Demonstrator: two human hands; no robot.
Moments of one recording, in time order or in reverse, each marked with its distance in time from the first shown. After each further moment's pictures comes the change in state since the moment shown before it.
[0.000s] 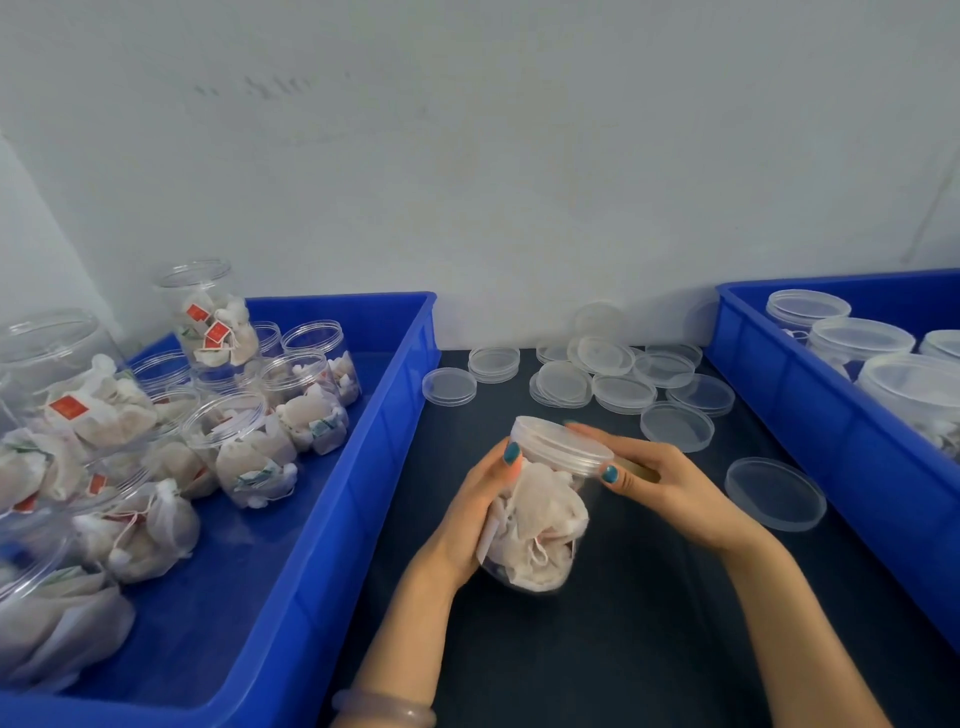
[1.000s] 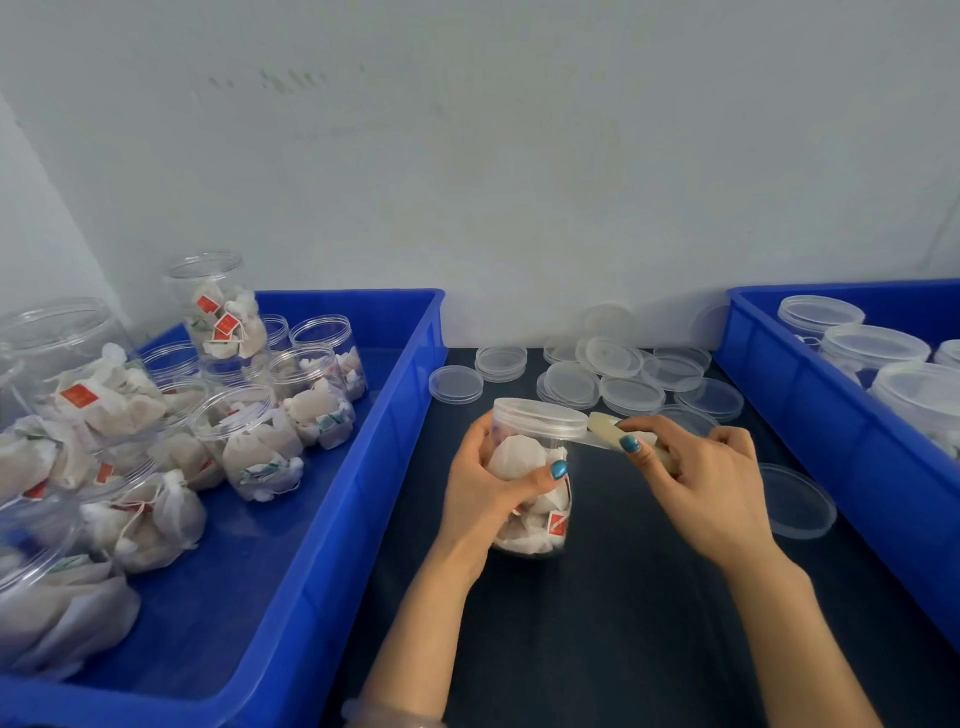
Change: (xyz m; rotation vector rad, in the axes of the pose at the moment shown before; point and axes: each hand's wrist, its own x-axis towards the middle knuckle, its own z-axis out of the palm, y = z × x) left_hand 0.009 -0.006 0.000 0.135 0.336 0.158; right_hand -0.004 0.003 0.002 -0.752 0.554 -0.093
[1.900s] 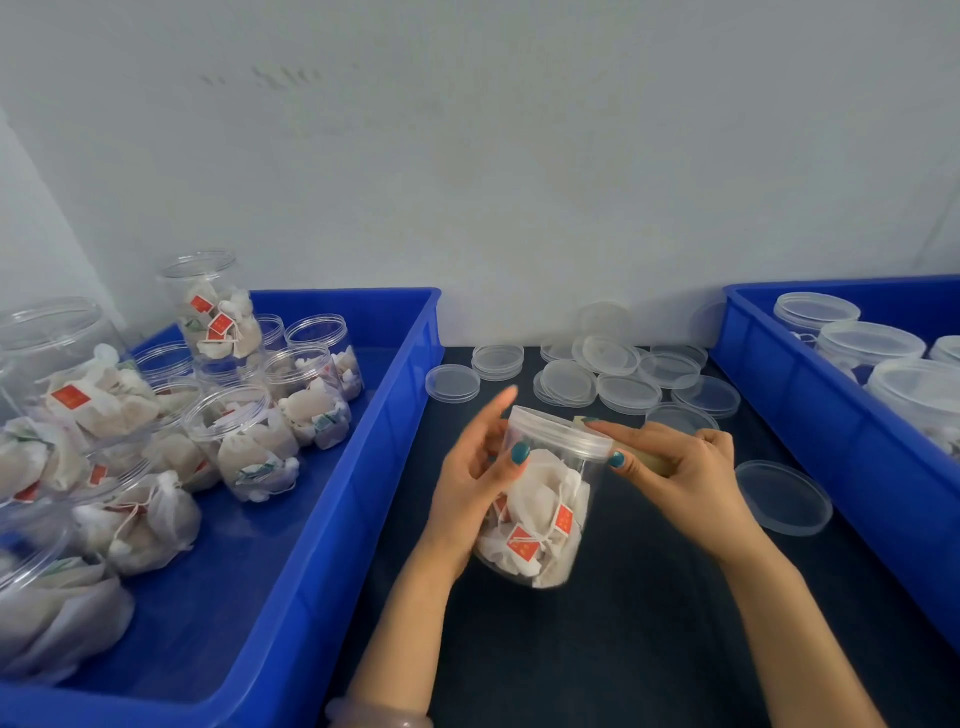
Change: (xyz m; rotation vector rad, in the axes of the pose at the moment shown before) left_hand -0.005 0.011 -0.009 -0.039 -0.194 0.049; right_hand 0.002 -0.001 0.003 0.350 -0.103 -0.036
